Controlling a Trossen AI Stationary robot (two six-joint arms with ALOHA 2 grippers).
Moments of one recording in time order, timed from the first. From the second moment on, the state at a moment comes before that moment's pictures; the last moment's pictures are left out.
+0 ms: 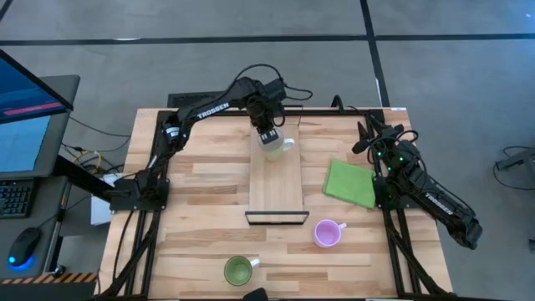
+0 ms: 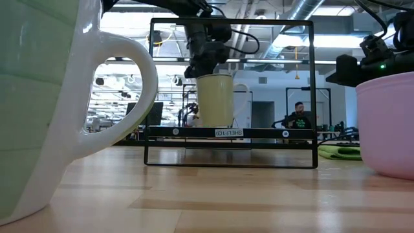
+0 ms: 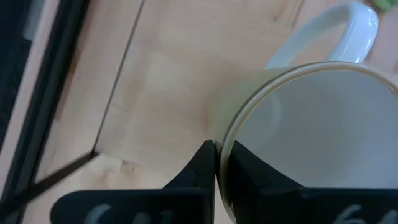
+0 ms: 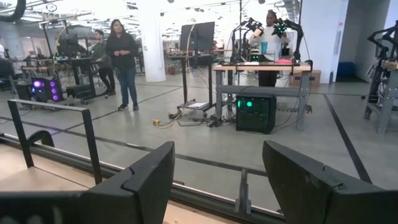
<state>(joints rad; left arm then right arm) 0.46 2.23 2.32 -1.39 0.12 0.07 -0.78 0.01 0.01 0.04 0.32 -0.03</state>
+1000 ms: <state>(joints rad) 0.46 2.23 2.31 -1.41 0.08 0.11 -0.78 0.01 0.01 0.04 0.31 -0.02</state>
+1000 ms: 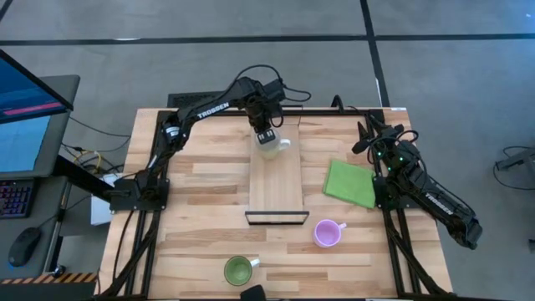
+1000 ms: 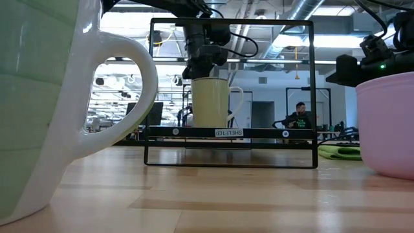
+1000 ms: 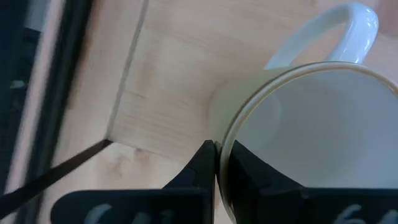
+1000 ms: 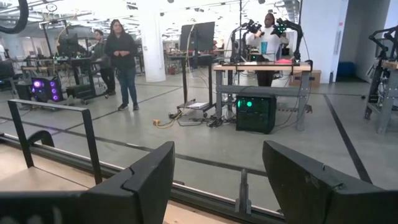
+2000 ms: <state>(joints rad) 0.47 2.23 2.31 -1.40 0.07 0.16 -0.78 0.01 0.01 0.04 0.31 -0.03</state>
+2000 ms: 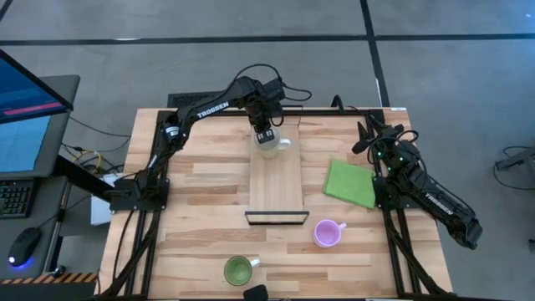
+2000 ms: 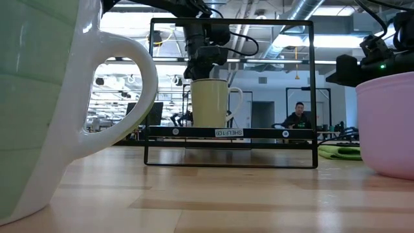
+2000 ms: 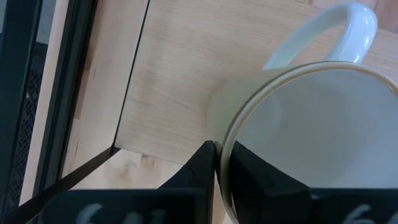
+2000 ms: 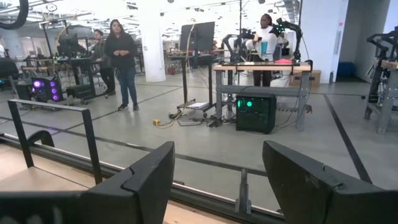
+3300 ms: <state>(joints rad) 0.46 2.23 2.31 -1.40 0.01 0.12 -0.78 0.01 0.01 0.04 0.31 -0.03</state>
